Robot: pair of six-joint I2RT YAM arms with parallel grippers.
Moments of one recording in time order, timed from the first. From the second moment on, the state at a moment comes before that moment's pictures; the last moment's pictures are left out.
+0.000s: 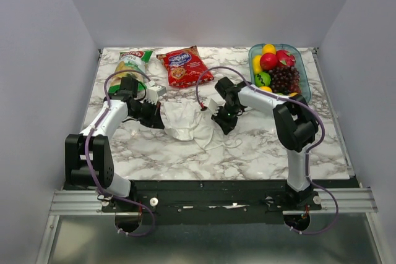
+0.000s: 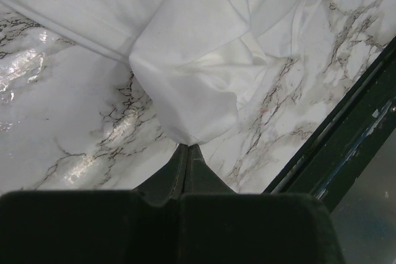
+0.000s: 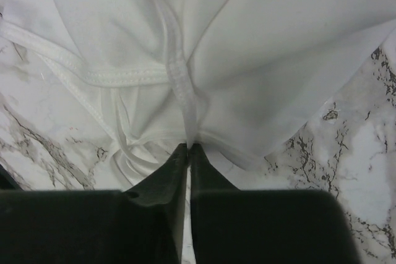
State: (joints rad) left arm -0.07 1.48 1.01 -0.74 0.72 0.33; right arm 0.59 2.04 1.46 -0.89 -0.37 -0.65
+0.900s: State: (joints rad) left arm -0.06 1.38 1.34 -0.76 0.59 0.45; right arm 0.40 1.74 1.81 -0.87 -0.20 -0.64
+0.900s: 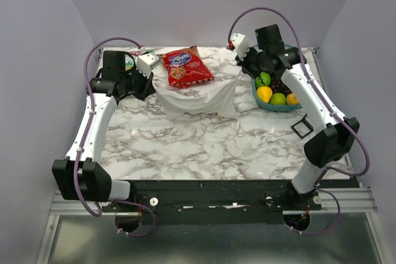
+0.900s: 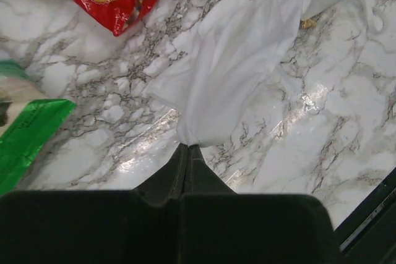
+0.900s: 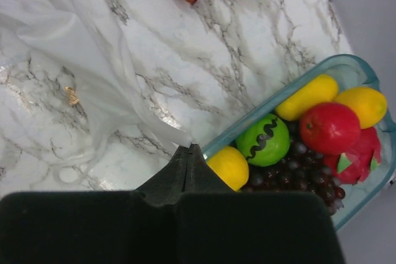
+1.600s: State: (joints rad) left arm -0.06 1.15 1.75 -0.92 0.46 0.42; right arm 0.26 1.24 1.82 -0.68 -0.39 -0.58
